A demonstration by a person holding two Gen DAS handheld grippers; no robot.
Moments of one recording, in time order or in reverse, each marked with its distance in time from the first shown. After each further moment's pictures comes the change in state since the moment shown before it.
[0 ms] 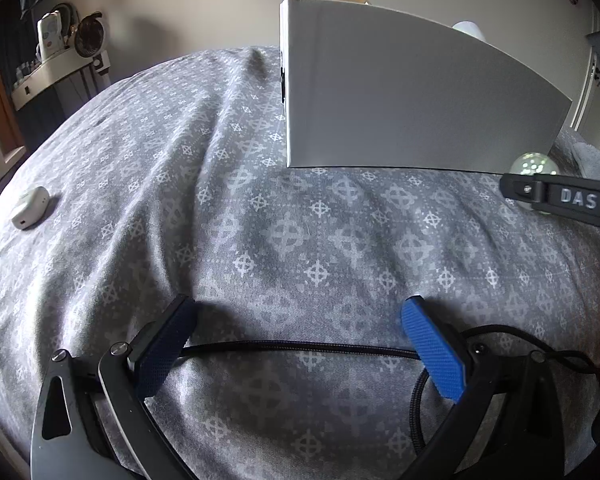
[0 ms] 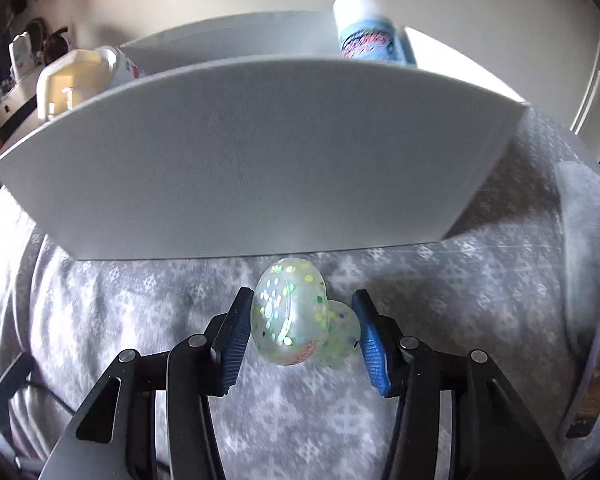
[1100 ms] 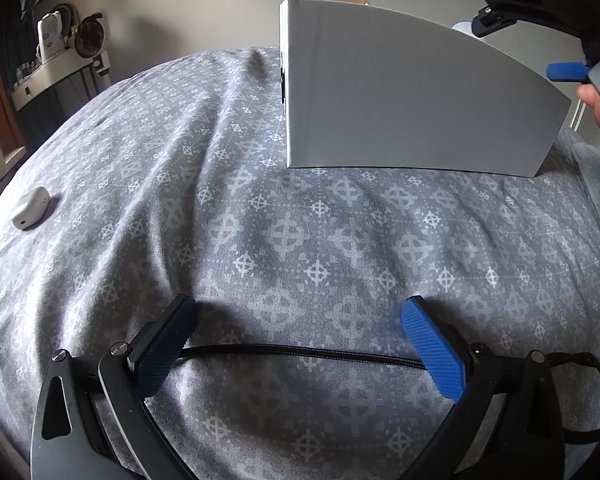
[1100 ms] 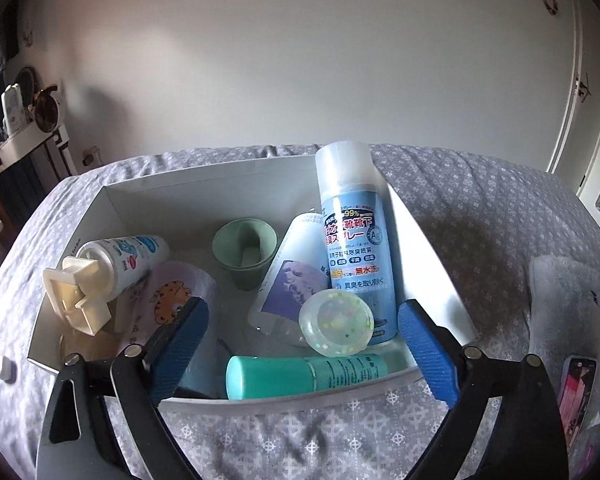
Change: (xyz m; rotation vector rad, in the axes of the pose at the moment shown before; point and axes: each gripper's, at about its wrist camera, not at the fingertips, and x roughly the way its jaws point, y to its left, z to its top) left arm -0.001 0.001 0.000 0.001 -0.002 -0.001; right arm -0.030 -0.015 0.093 0.068 -0.191 -0.042
